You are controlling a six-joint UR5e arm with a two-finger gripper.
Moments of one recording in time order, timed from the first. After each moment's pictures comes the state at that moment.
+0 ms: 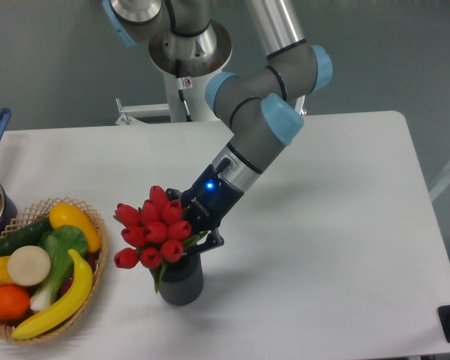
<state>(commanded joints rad) 2.52 -1.91 -1.82 -0.66 0.59 1.22</state>
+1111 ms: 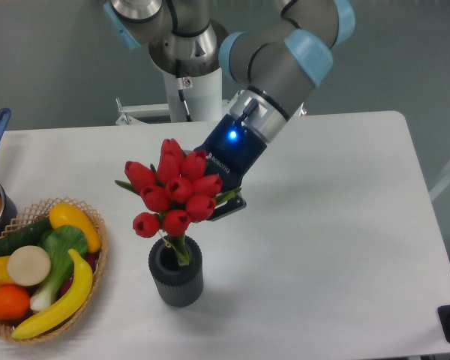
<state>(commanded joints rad) 2.58 -1.77 -1.69 -0.67 0.44 0.86</state>
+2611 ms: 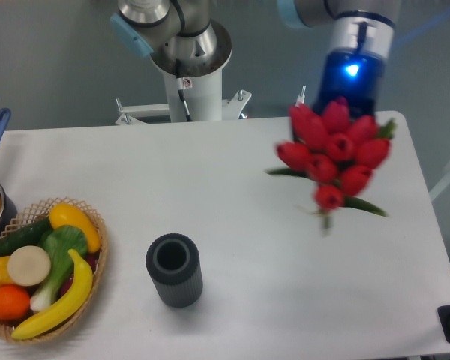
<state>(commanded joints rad) 2.87 -1.73 -1.67 -0.73 1.04 1.03</state>
